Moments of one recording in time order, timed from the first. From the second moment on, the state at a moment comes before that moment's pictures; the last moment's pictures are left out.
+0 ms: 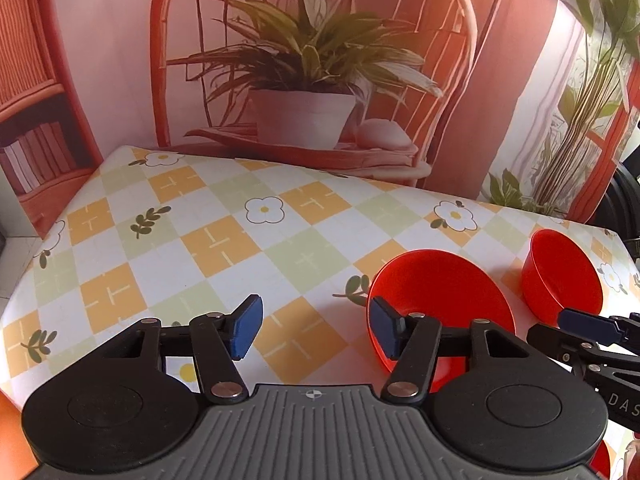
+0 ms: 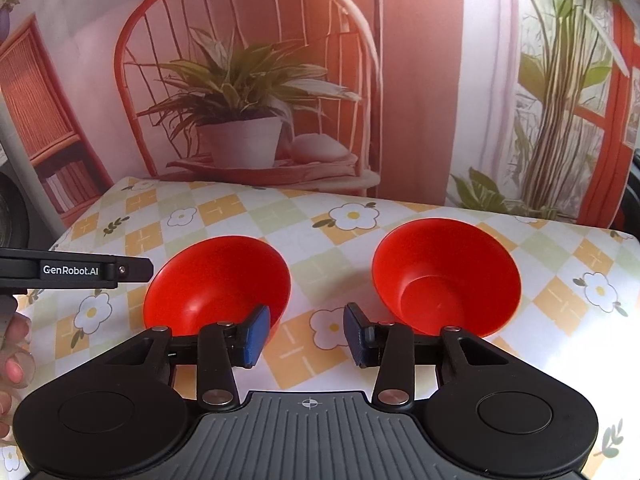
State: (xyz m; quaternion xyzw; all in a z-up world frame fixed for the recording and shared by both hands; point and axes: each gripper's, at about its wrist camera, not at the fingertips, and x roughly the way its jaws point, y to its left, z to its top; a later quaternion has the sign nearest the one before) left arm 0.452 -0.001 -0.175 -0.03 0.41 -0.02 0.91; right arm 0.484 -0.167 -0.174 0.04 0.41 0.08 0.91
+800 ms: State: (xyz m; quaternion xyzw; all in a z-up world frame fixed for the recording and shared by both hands) left arm 0.434 -0.015 -0.168 -0.02 0.40 -0.11 0.91; right arm 0.489 -0.153 -0.166 0.05 0.42 0.10 0.90
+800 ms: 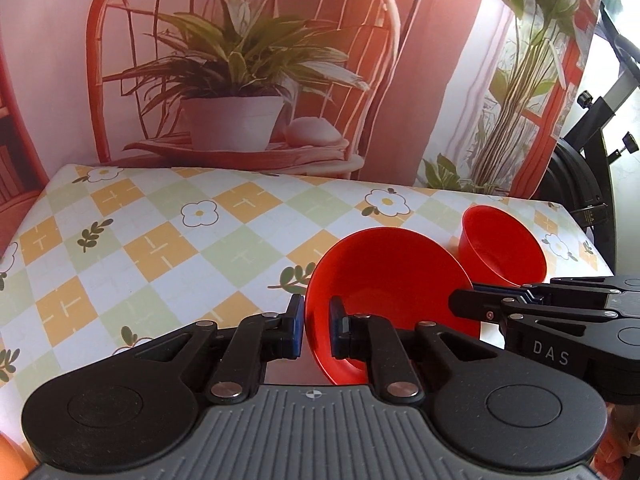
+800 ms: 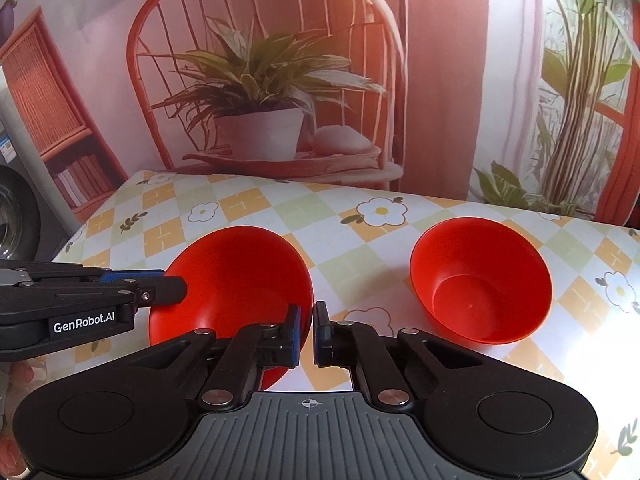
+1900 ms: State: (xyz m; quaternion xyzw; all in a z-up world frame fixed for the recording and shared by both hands) left arm 0.337 -0.094 -0.141 0.04 0.41 -0.16 0.90; right arm 0.339 -0.245 -0.142 0.21 0.37 0.02 0.91
